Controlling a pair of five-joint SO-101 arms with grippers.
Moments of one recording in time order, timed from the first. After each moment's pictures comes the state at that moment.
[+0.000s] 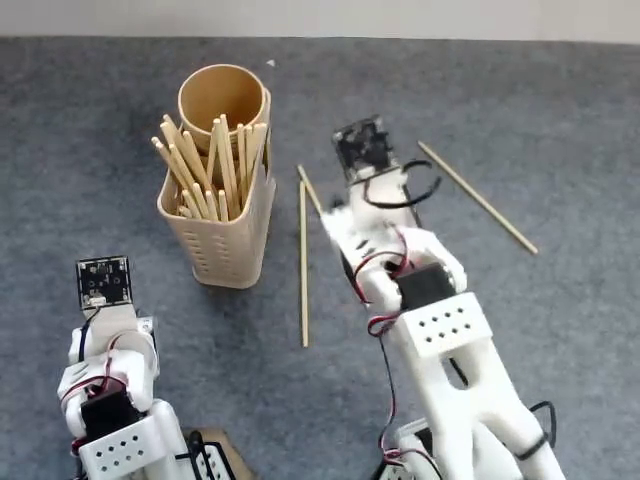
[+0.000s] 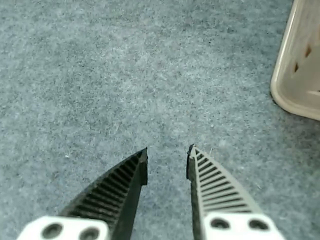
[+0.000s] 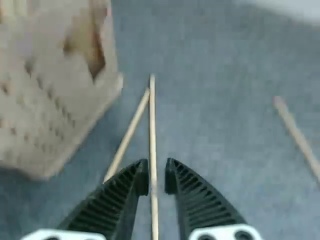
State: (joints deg) left arm -30.2 -103.2 96.1 63.9 -9.6; right arm -26.2 -35.3 44.3 38.8 6.3
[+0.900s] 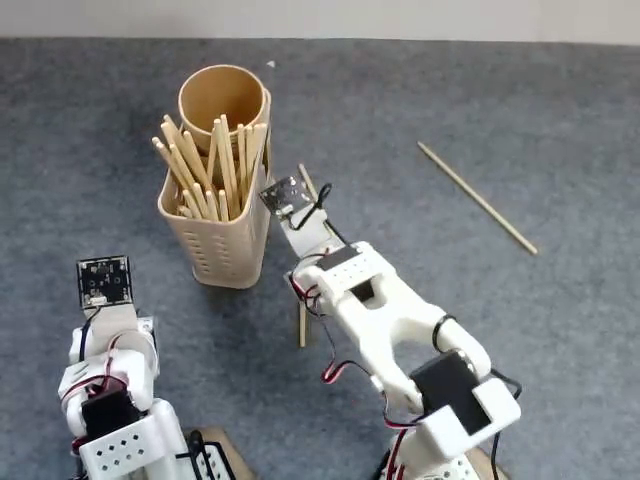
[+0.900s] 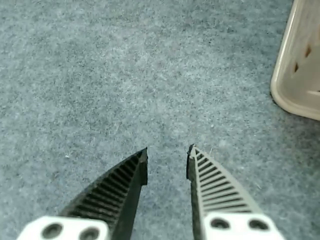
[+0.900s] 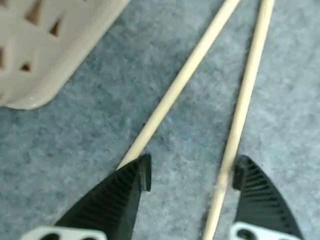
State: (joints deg) left arm -30.2 -103.2 96.1 63.9 -9.6; right arm -36.0 5.0 37.3 31.6 8.2
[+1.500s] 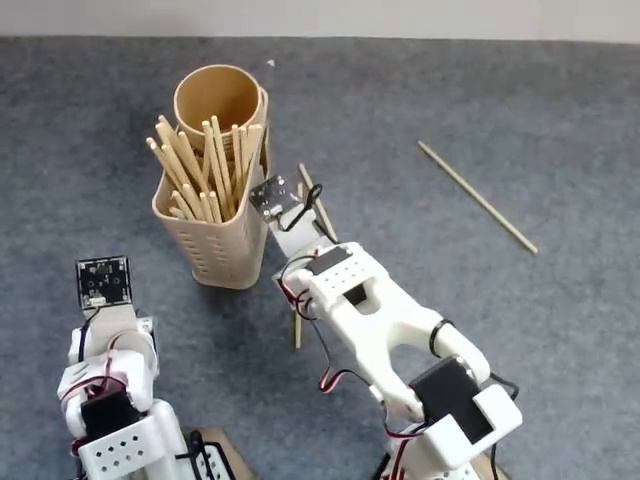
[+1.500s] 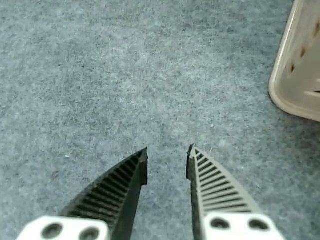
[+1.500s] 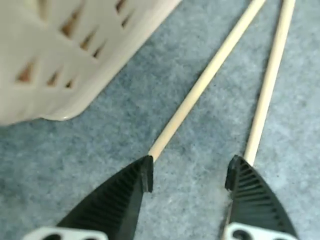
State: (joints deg) left arm -30.2 -103.2 96.1 63.9 -9.6; right arm -39.2 1.8 37.1 32.8 7.9
